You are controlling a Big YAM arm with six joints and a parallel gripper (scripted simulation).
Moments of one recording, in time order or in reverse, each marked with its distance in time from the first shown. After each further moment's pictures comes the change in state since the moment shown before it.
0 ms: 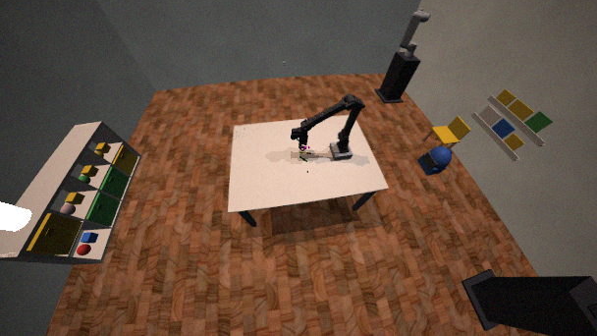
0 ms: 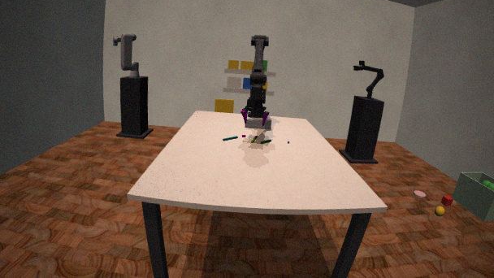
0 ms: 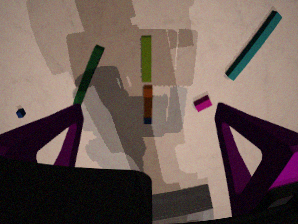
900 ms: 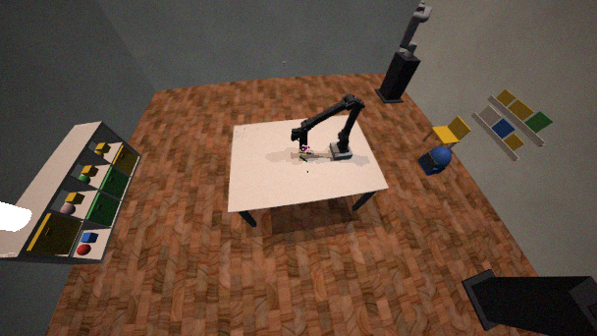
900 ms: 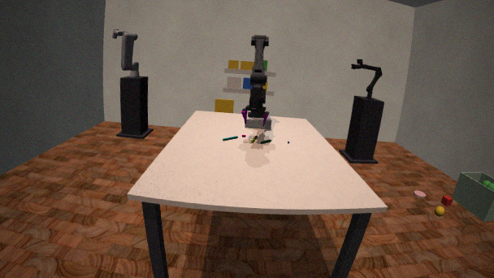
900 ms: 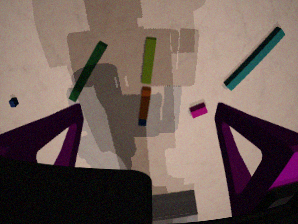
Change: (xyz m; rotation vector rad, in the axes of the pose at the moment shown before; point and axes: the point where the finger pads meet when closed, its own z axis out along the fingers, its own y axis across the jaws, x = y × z) arm -0.001 0.002 0.001 -0.001 -0.008 -0.113
